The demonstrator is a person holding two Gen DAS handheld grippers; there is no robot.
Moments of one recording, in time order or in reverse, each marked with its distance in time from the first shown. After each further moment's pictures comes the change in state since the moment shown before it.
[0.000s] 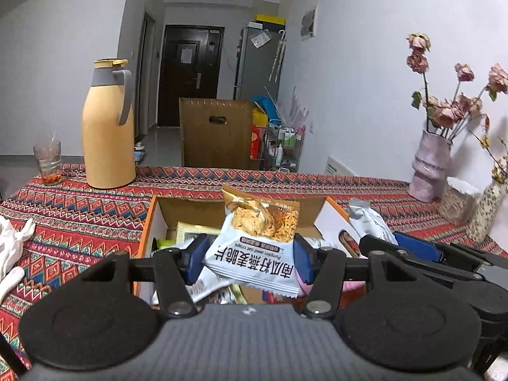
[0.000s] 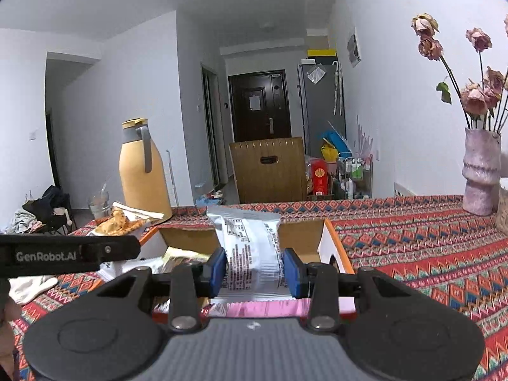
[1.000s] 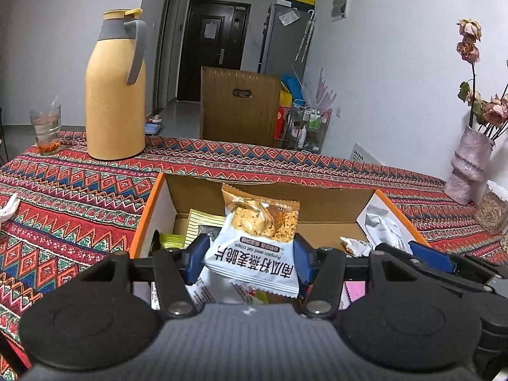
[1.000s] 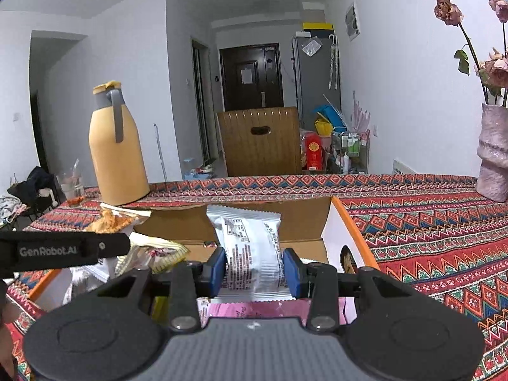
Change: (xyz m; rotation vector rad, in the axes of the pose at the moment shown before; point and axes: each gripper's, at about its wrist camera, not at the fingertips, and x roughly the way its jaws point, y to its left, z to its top) left arm 0.092 0.031 -0.007 -0.071 0.085 0.061; right arm 0.095 -0.006 -0.016 -0.001 0.114 -0.038
